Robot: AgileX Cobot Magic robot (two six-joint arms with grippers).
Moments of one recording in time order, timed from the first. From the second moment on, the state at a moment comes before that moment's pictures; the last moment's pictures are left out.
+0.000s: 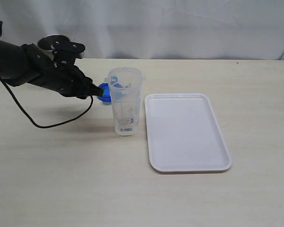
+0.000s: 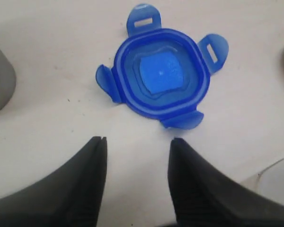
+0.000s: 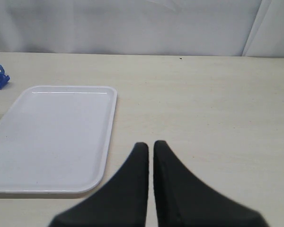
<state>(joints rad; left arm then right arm) -0.31 2.04 -1.22 -0.67 0.18 0.71 0.01 0.00 0.00 -0.05 0.35 0.01</state>
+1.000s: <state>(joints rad) -0.32 2.16 -1.25 -0.77 -0.03 0.60 0.01 0.00 0.00 -0.05 0.35 0.01</state>
